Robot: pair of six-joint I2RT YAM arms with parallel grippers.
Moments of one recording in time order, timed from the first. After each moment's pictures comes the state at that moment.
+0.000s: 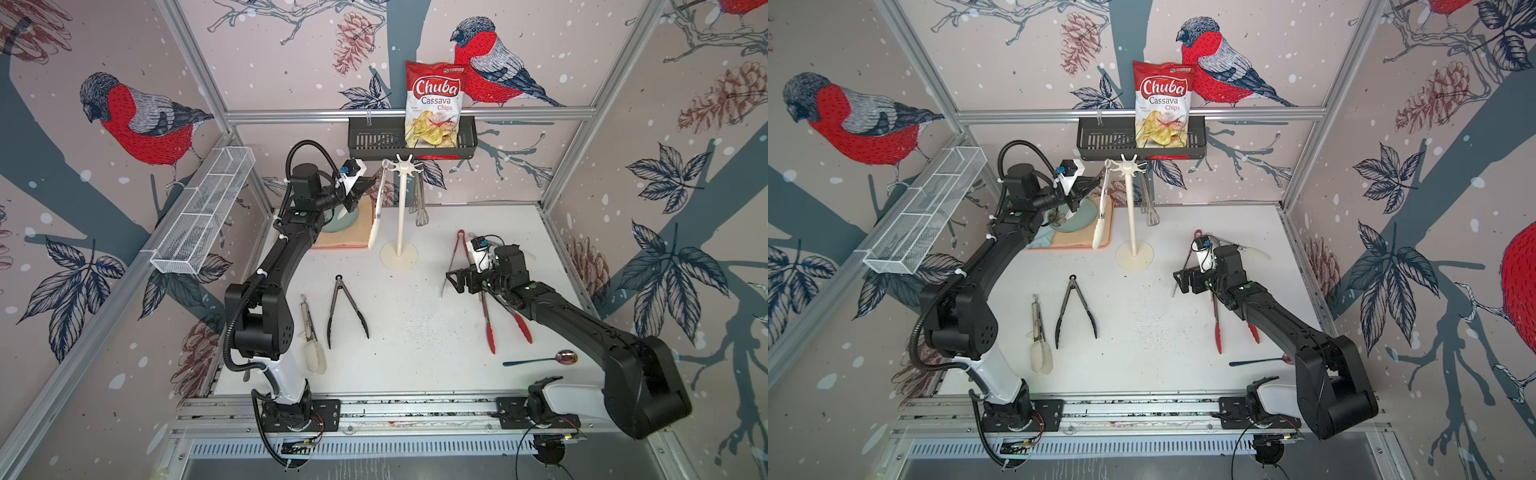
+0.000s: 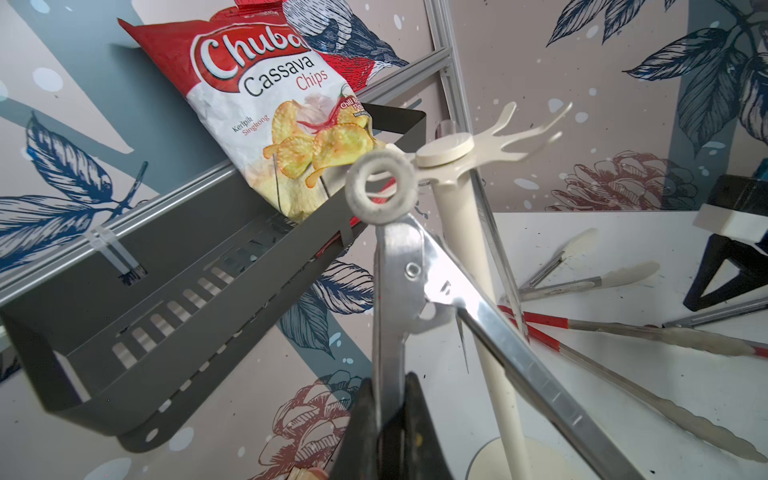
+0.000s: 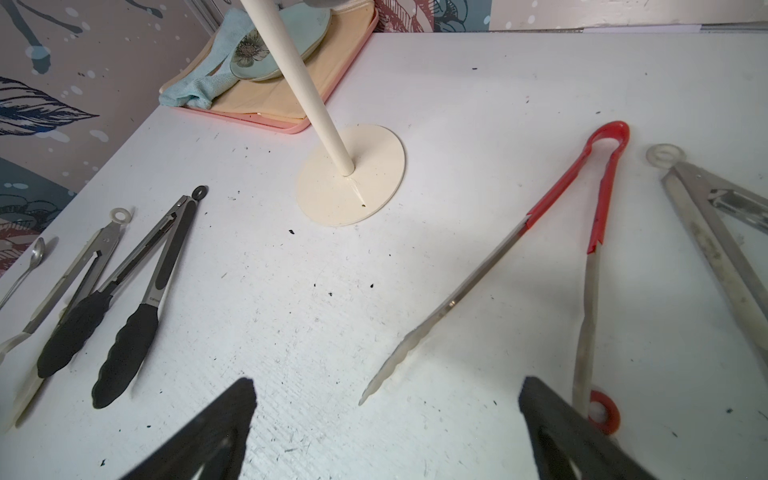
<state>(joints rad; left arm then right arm) -0.12 1.77 1.59 0.09 0.86 0.45 0.38 1.31 0.73 -0.05 -0.30 0.07</state>
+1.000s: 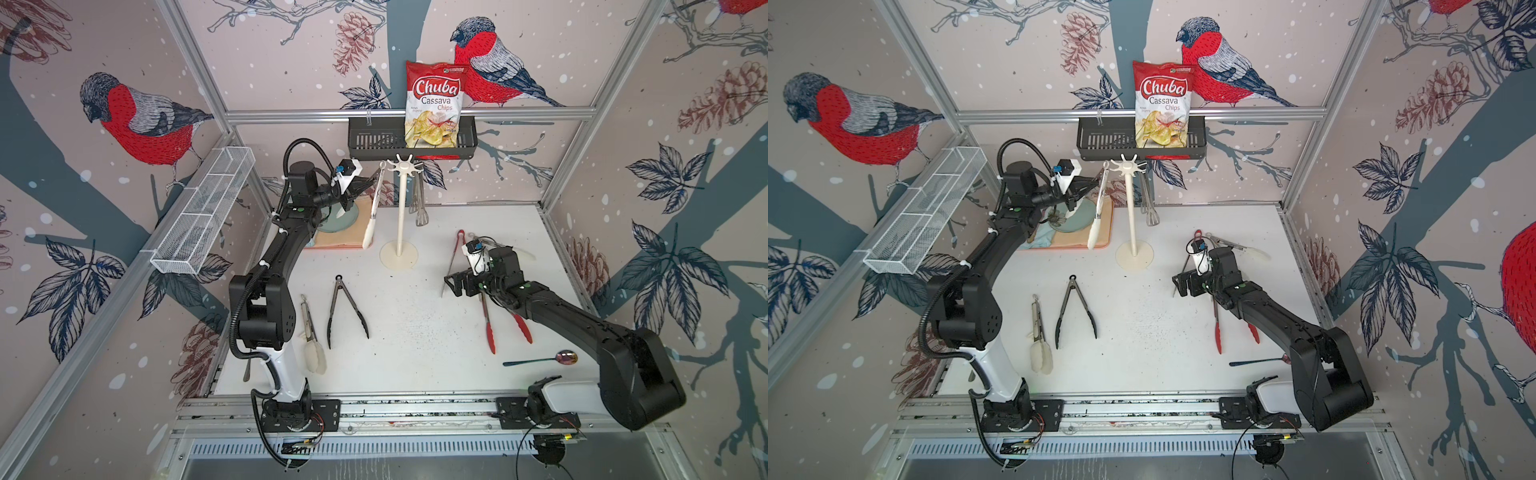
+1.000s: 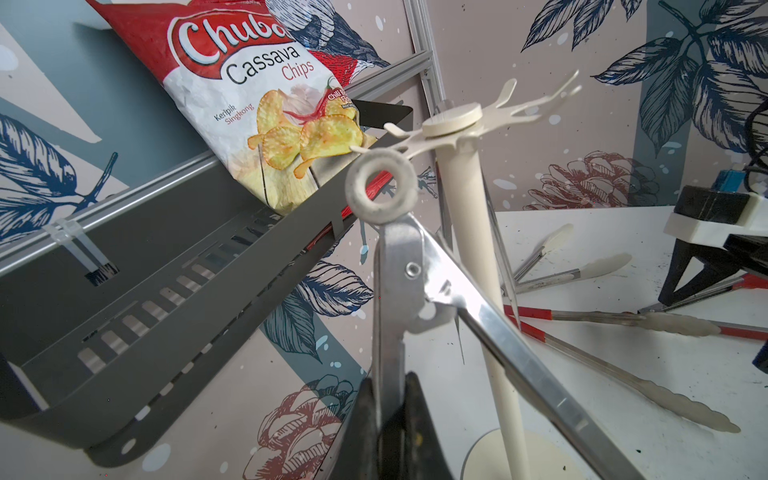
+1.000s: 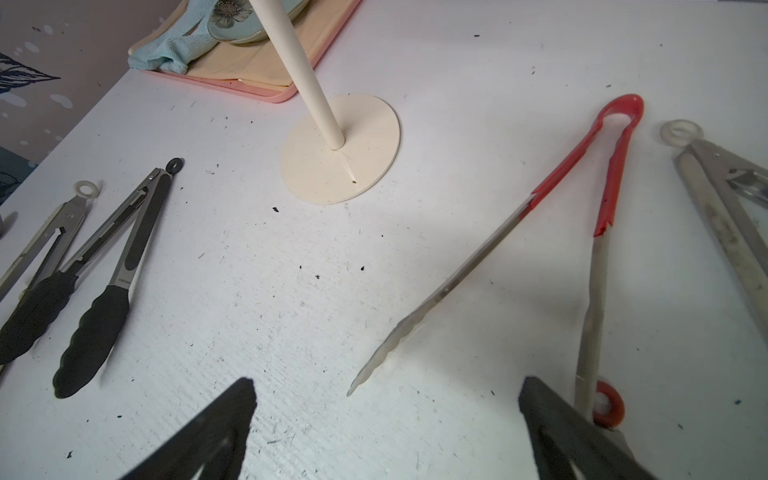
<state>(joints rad) -0.08 1.84 1.66 0.10 0.97 0.45 0.41 1.35 0.73 -0.07 -0.27 0.05</state>
